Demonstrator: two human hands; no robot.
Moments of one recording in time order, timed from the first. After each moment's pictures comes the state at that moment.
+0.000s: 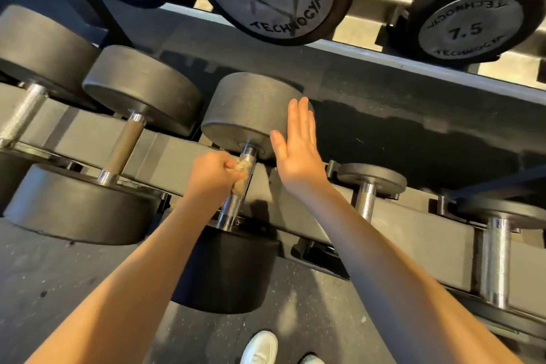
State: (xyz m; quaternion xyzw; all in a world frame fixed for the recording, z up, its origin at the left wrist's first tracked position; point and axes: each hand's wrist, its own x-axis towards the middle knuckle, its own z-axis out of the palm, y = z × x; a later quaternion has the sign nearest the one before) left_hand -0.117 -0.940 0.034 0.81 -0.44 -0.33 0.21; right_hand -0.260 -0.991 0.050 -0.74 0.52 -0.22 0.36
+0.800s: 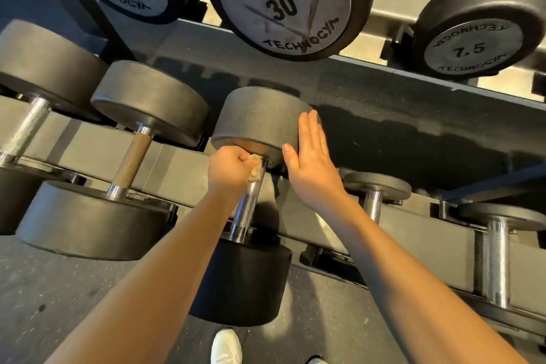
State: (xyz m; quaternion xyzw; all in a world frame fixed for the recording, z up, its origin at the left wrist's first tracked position) left_hand -0.110 -0.965 0.031 0.78 -0.43 -0.34 0.31; right_hand -0.259 -0.989 0.063 -0.74 0.55 -0.16 0.35
